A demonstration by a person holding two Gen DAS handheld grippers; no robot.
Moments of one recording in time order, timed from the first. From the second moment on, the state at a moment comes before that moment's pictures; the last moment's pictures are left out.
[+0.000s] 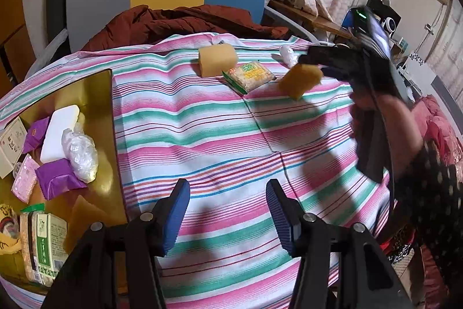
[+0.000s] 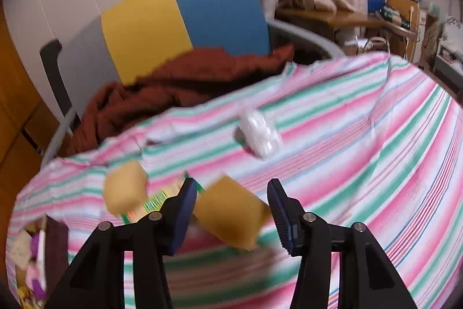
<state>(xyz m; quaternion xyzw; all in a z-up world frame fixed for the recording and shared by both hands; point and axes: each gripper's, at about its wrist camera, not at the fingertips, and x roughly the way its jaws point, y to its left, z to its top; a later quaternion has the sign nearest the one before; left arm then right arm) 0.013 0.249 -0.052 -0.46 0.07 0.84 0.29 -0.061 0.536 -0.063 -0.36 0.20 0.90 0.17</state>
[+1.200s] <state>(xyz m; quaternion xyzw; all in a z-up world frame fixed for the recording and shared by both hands) -0.104 0.386 -0.085 -0.47 0.17 0.81 0.30 0.029 0.523 -0.107 -0.33 0.17 0.91 0.18</state>
